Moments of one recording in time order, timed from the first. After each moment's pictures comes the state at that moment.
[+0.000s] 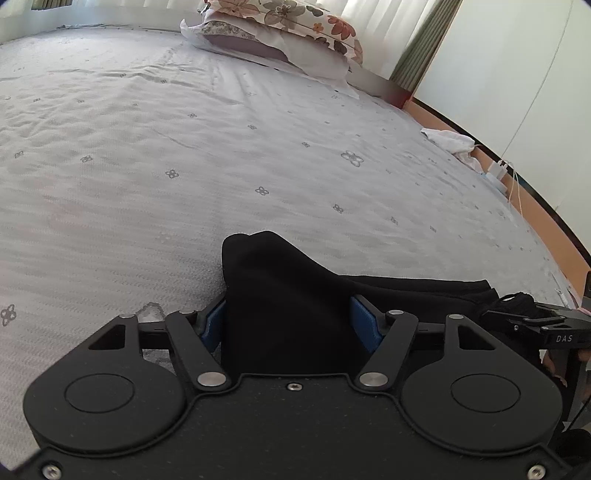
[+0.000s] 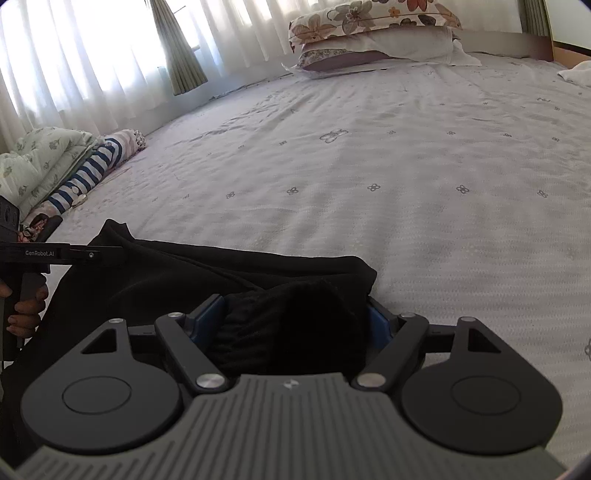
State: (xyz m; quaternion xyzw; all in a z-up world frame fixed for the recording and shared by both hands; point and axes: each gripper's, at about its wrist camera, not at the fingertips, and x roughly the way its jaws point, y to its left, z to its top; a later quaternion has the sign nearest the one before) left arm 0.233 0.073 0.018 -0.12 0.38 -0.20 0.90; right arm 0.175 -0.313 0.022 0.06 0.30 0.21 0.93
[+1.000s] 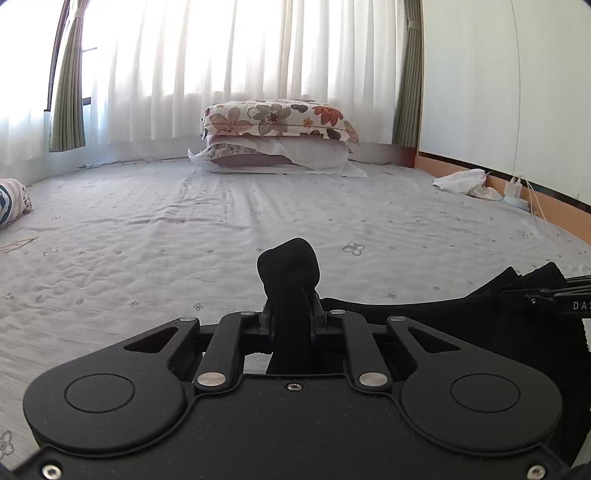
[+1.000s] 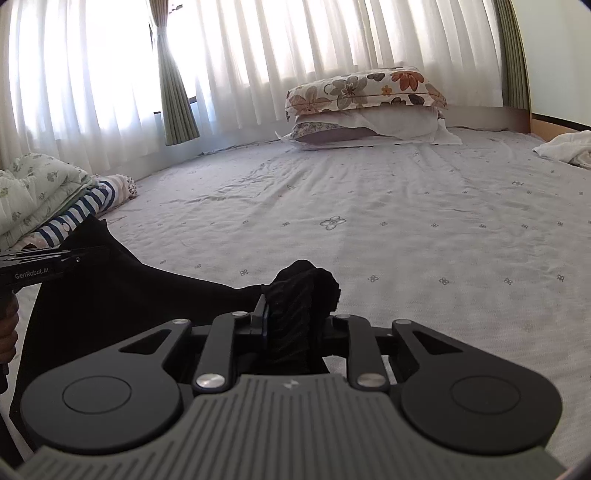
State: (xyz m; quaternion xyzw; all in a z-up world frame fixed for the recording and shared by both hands) left arm 0.159 0.025 0.091 0.01 0.21 -0.13 0.97; right arm 0.132 -0.282 0.080 0.03 0.20 0.16 0.97
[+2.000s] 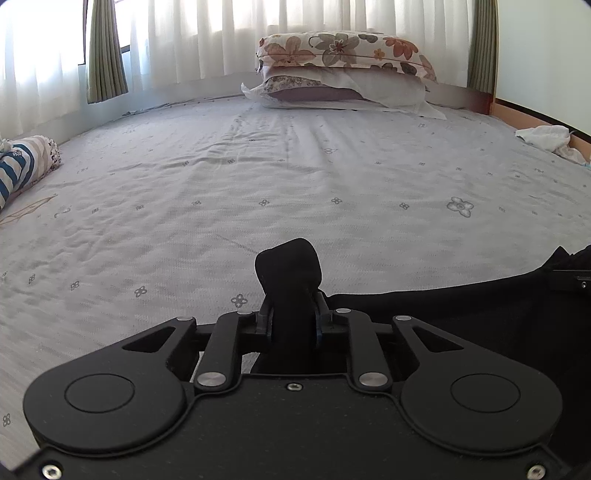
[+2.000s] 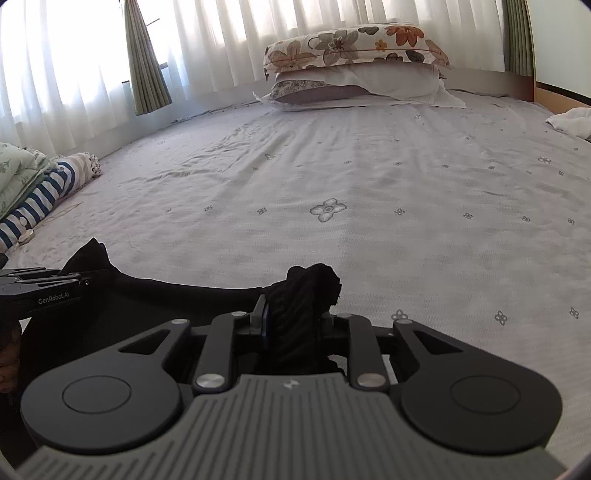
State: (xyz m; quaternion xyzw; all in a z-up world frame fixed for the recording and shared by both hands) left arm 0.299 0.027 0.032 0.02 0.31 -0.02 0.95; right arm 0.262 -0.244 0.059 0.03 0.26 0.13 0.96
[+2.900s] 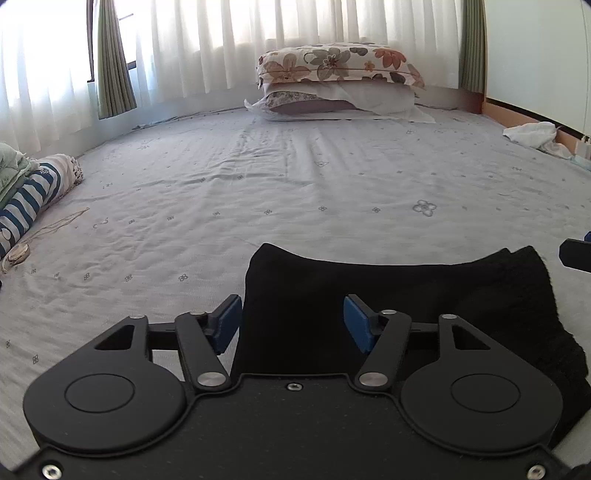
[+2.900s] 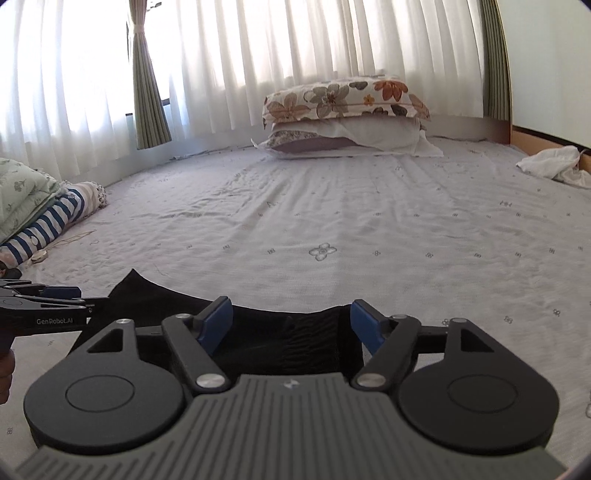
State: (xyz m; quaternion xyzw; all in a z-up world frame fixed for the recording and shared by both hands) left arm 0.190 0.010 0.101 0.04 0.30 -0.02 0.95; right arm 0.155 -0.241 0.113 0.01 0.19 0.10 0.98
